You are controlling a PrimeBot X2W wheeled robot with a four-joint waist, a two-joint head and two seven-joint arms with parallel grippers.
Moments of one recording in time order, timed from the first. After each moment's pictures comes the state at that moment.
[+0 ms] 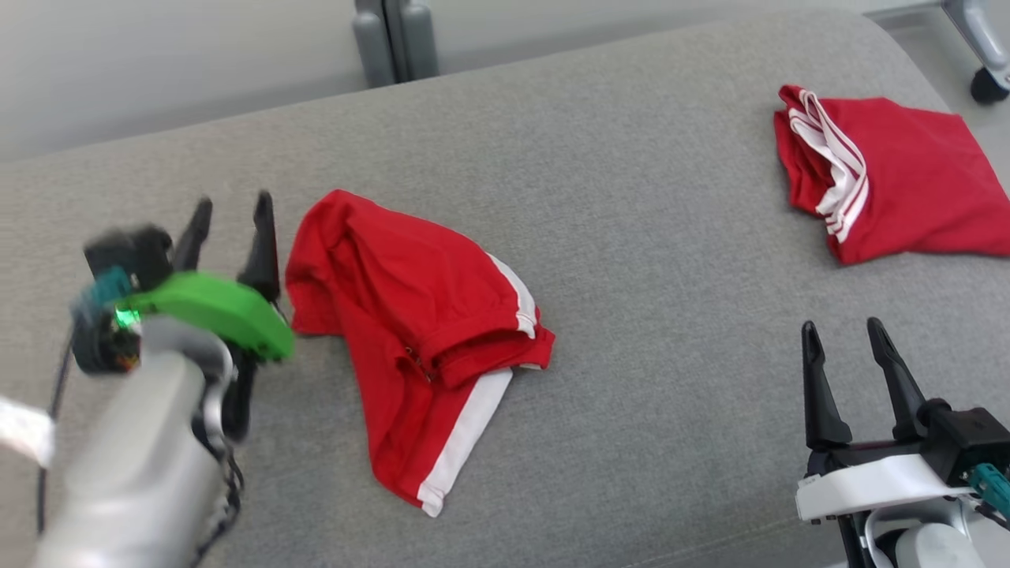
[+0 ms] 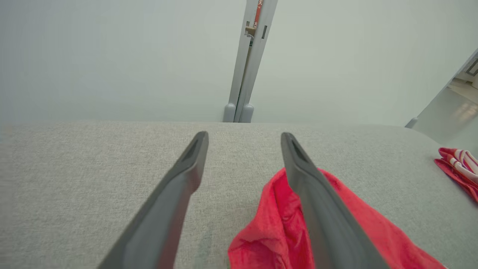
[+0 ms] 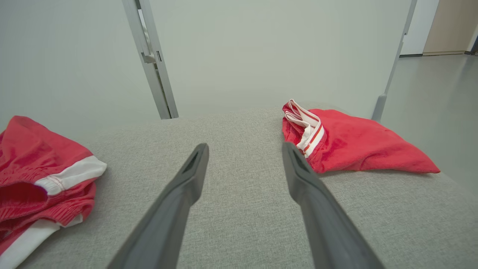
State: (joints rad) left arm -0.69 0.36 -0.64 0.67 -0.94 0.06 -0.26; right arm 0.02 -0.05 -0.07 0.04 0.13 0.13 -0.26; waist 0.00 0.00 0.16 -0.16
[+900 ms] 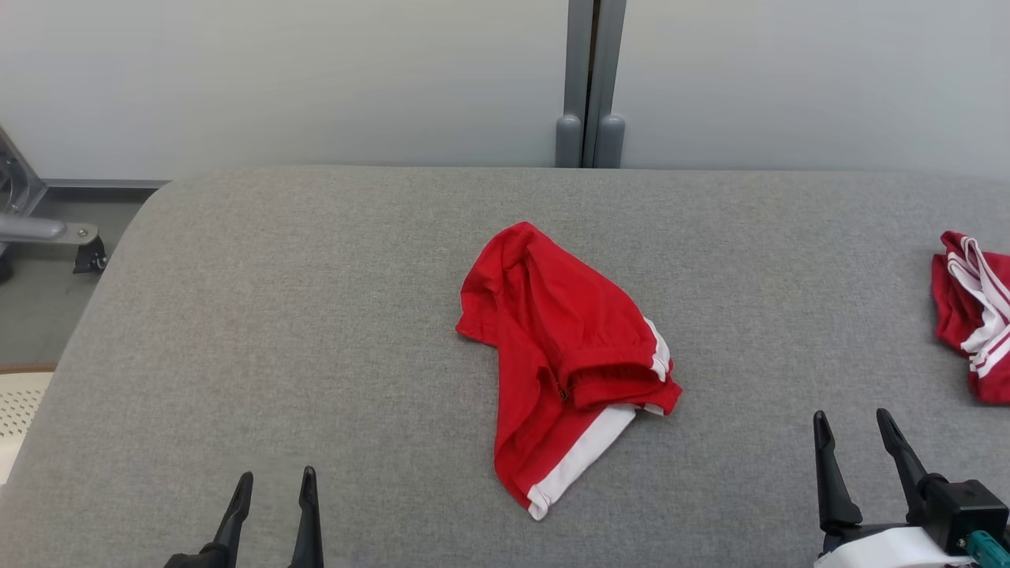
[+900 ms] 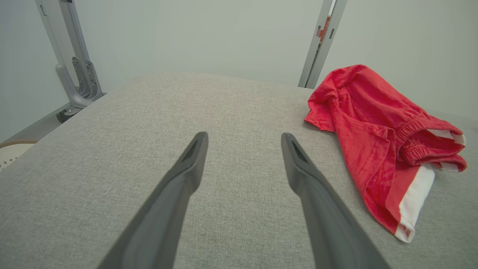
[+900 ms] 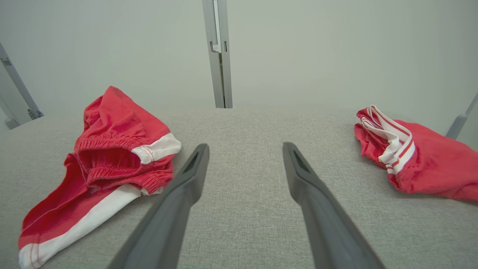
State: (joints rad) left arm 0.18 0.09 -0.10 0.13 -0.27 -0.05 -0.26; right arm 0.15 -0.05 -0.11 0.10 0.09 0.13 -0.26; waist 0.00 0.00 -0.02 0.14
